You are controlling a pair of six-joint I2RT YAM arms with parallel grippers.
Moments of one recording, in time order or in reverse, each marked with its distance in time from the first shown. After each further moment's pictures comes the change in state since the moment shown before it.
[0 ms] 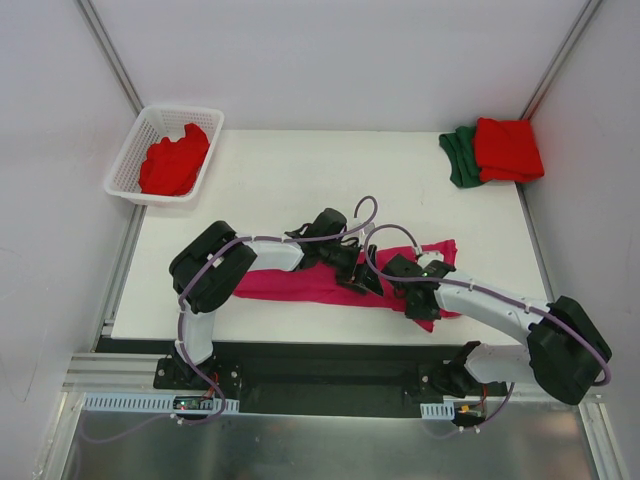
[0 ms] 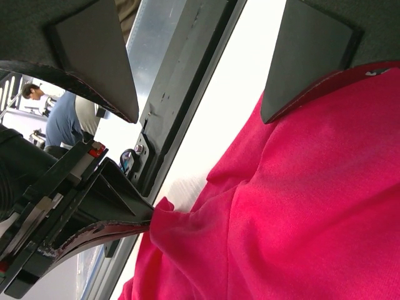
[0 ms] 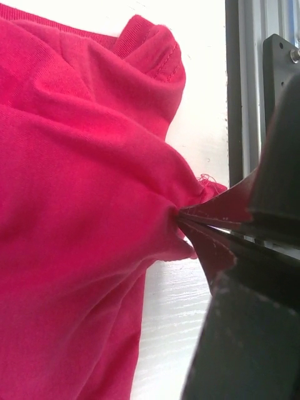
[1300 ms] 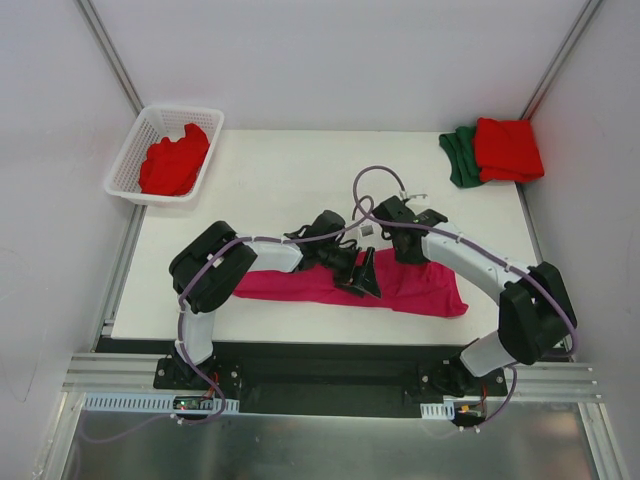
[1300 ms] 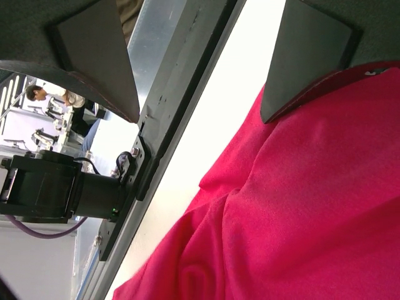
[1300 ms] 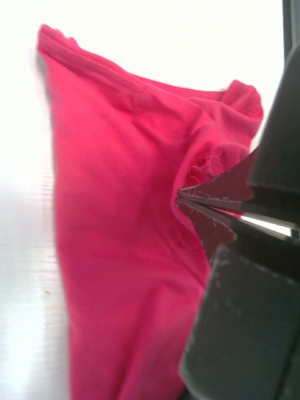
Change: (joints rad) left arm 0.000 0.000 -0.021 0.000 -0.001 0.000; right arm -0.156 0.237 0.405 0.044 0.124 -0.265
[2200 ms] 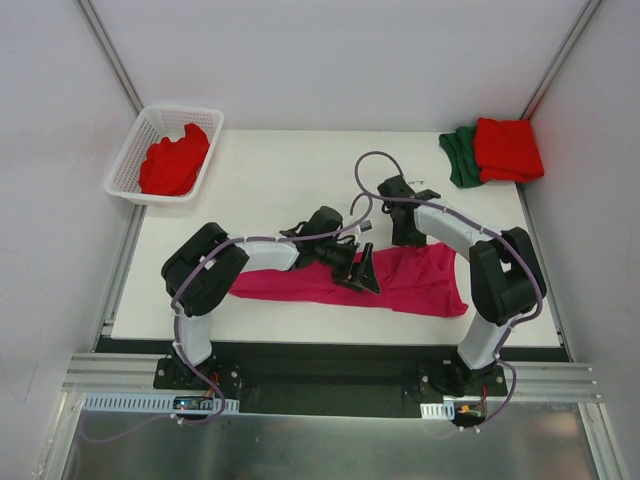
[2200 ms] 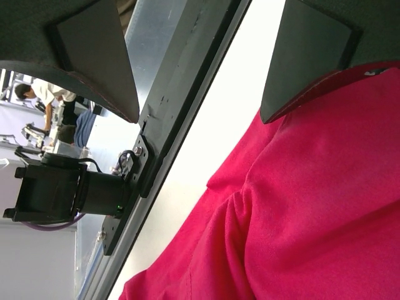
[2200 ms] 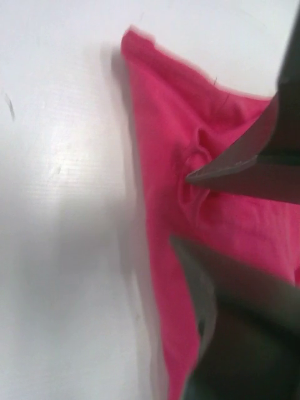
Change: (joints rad) left arm 0.012 -0.043 0.000 -0.028 -0.013 0.018; right arm -0.162 0.266 0.158 0.132 -0.102 -0.128
